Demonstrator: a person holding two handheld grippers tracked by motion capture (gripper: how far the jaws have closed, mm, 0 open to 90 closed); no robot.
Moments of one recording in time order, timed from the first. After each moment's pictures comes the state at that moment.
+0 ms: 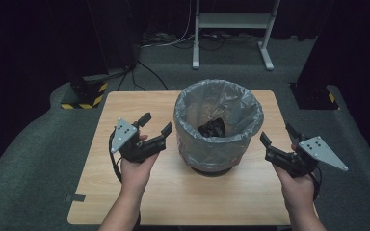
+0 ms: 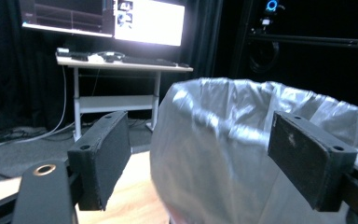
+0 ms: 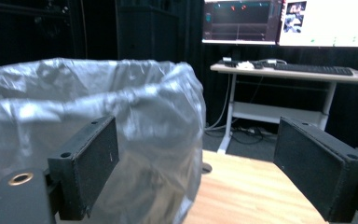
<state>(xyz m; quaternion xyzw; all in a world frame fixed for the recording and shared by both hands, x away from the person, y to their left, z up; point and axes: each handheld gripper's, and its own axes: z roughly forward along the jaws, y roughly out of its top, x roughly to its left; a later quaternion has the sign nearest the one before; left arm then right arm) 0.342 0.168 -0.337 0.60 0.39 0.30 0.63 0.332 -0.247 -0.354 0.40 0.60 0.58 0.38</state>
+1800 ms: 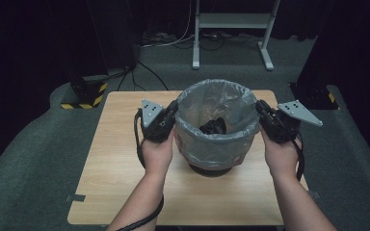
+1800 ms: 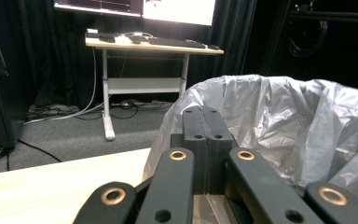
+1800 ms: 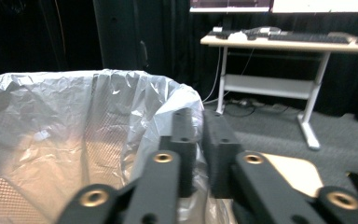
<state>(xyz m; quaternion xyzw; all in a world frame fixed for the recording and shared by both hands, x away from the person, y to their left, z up) 0.385 0.120 -0.325 0.60 0.46 0.32 0.57 0.394 -0.206 -0.313 0.45 0.62 0.52 0.37</state>
